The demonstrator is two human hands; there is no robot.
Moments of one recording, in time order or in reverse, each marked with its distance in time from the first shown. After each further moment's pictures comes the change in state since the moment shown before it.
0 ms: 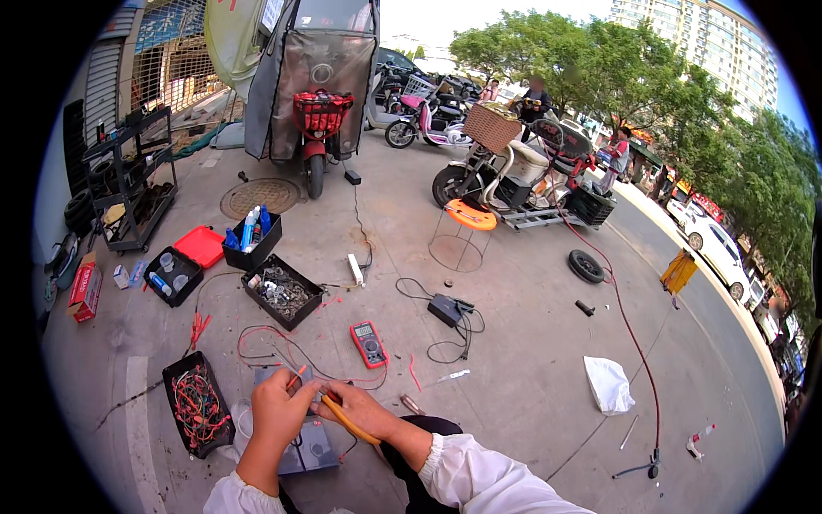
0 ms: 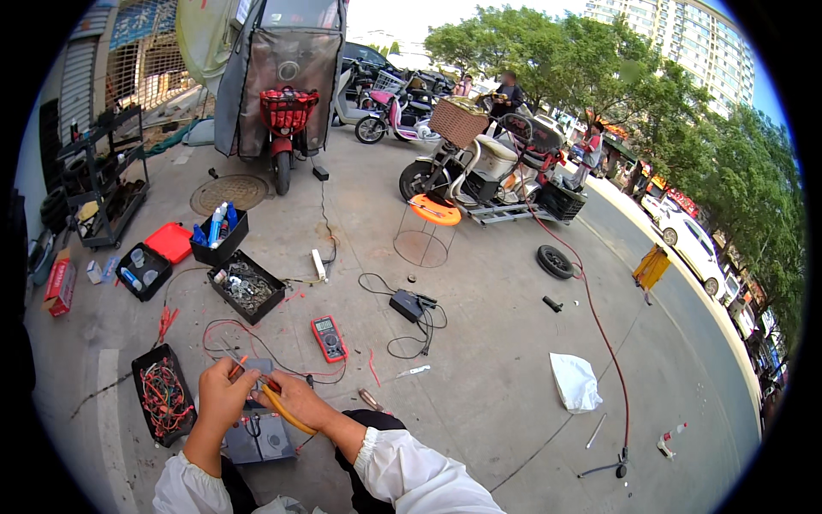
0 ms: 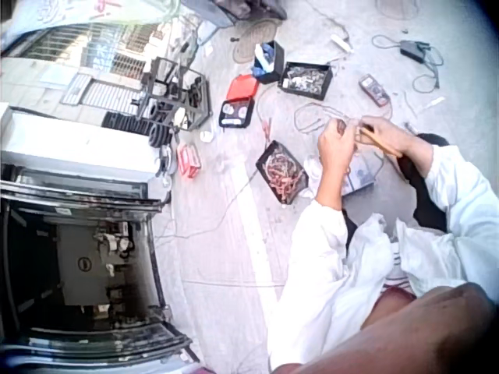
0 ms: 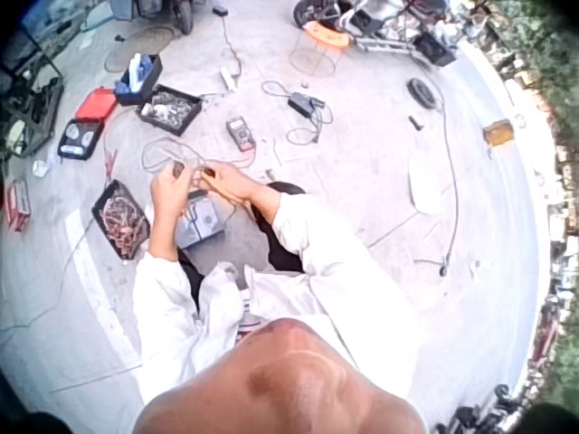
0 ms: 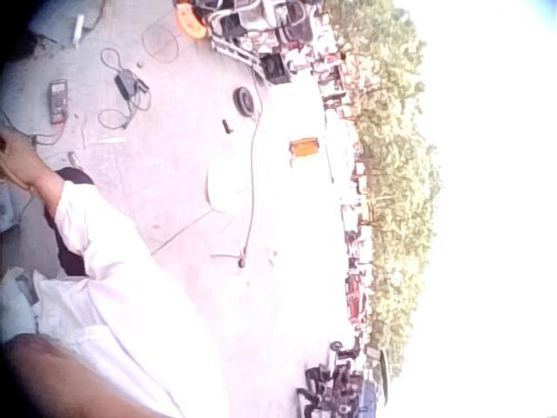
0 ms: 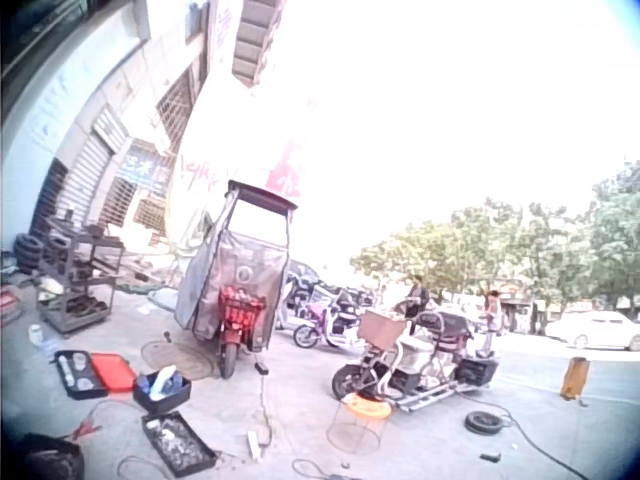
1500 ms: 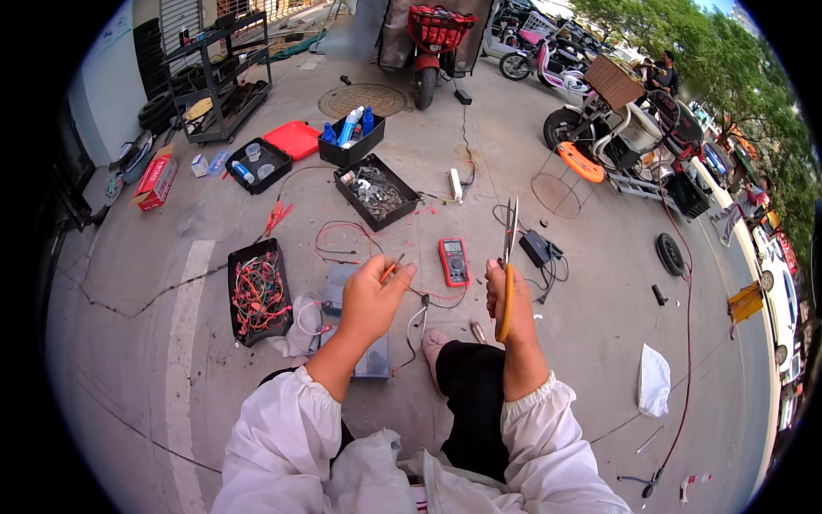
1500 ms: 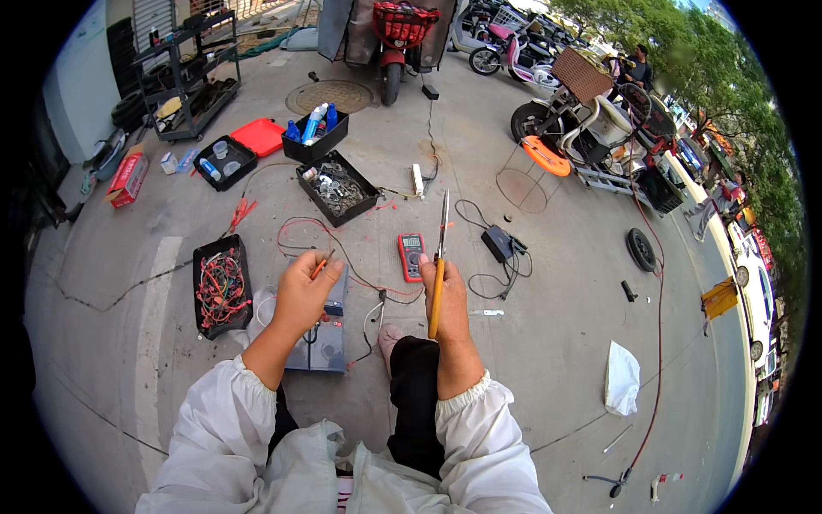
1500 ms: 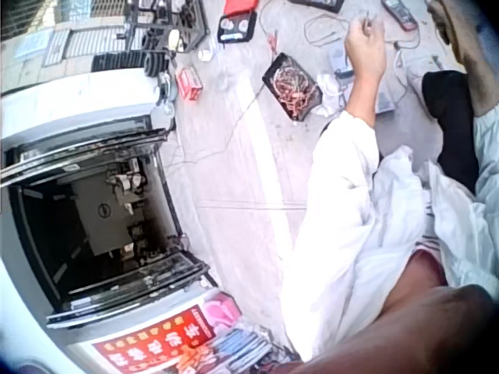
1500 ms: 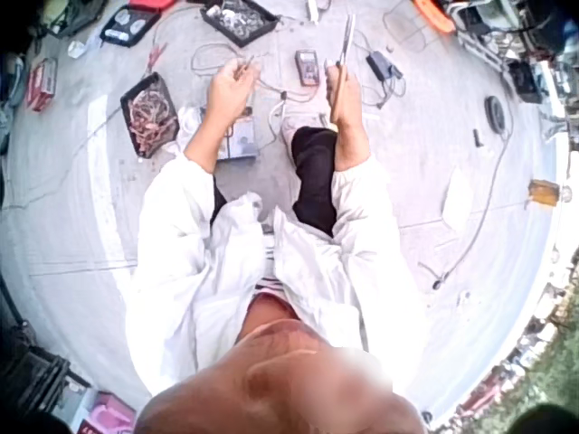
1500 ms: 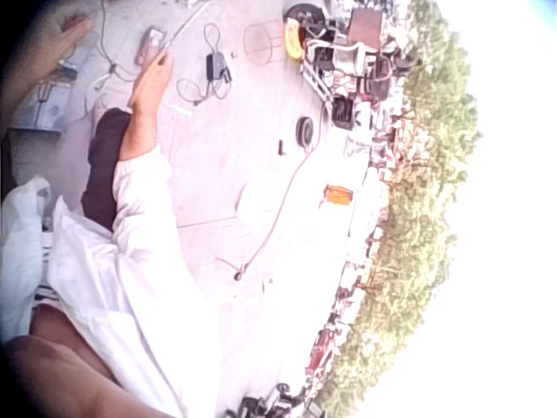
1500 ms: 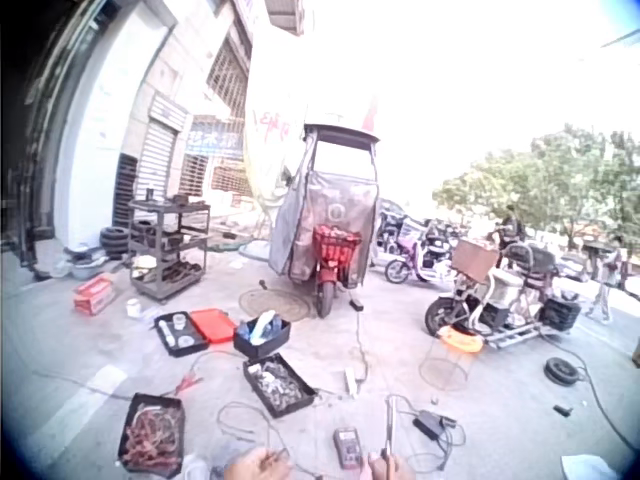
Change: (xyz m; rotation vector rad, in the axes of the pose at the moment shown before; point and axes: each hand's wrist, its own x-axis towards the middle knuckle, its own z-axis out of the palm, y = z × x) left_hand 0.011 -0.033 0.033 -0.321 0.067 -0.043; right_hand -0.001 0.024 -0.069 0.238 0.519 0.213
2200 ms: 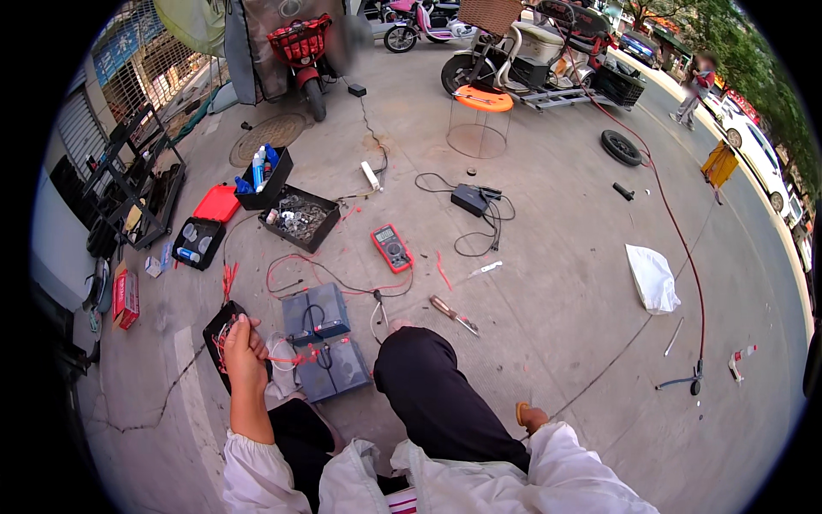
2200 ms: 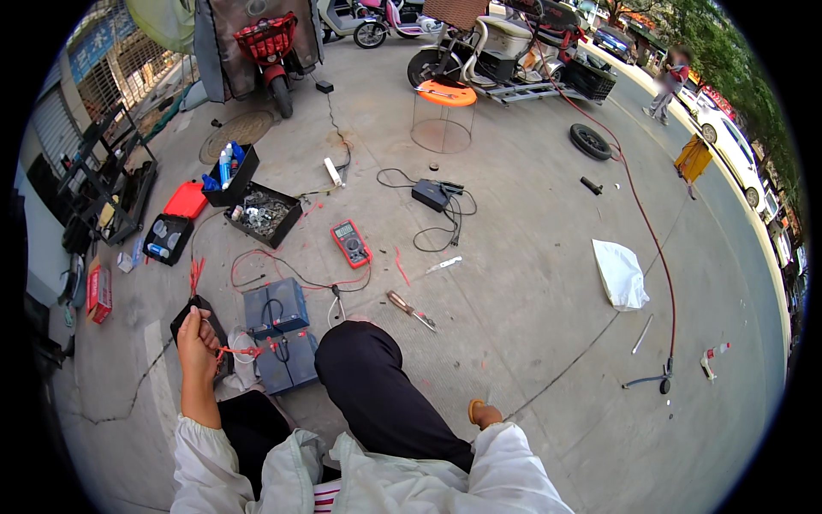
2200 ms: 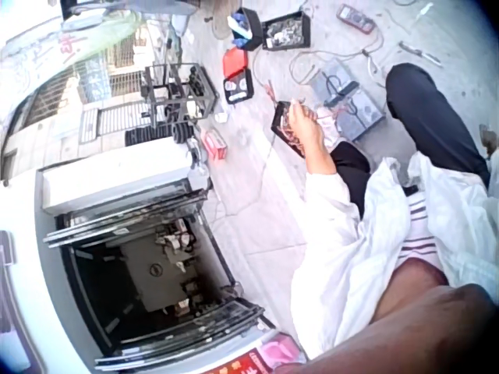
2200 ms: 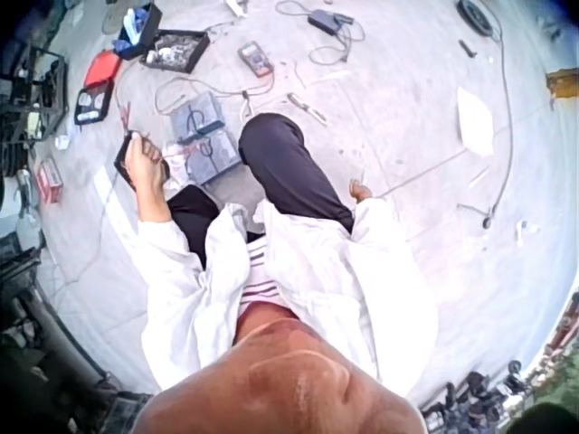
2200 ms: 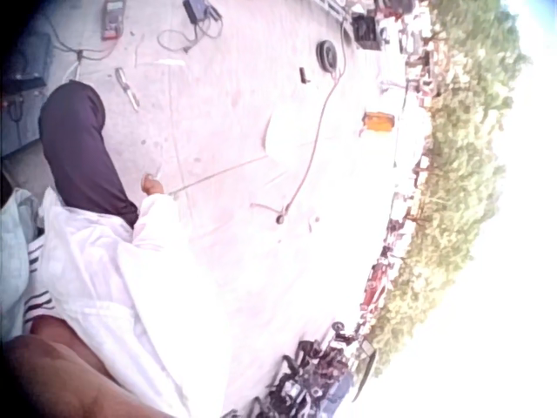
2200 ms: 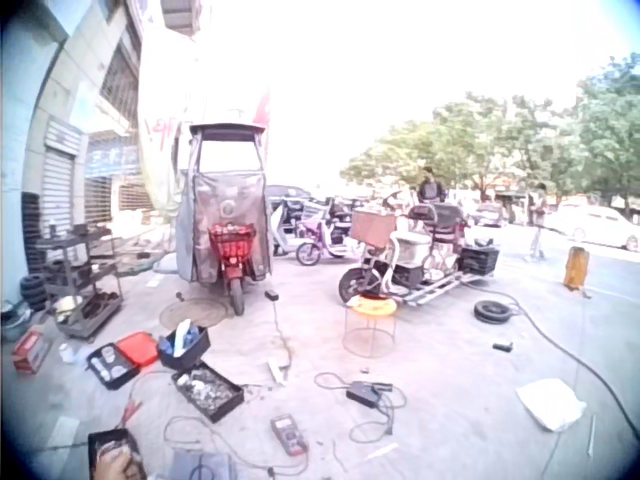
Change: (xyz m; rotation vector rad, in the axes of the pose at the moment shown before) left_hand -0.025 -0.024 -0.064 -0.451 0.027 -0.350; right_hand -0.317 0.418 -0.244 -0.703 0.063 1.236
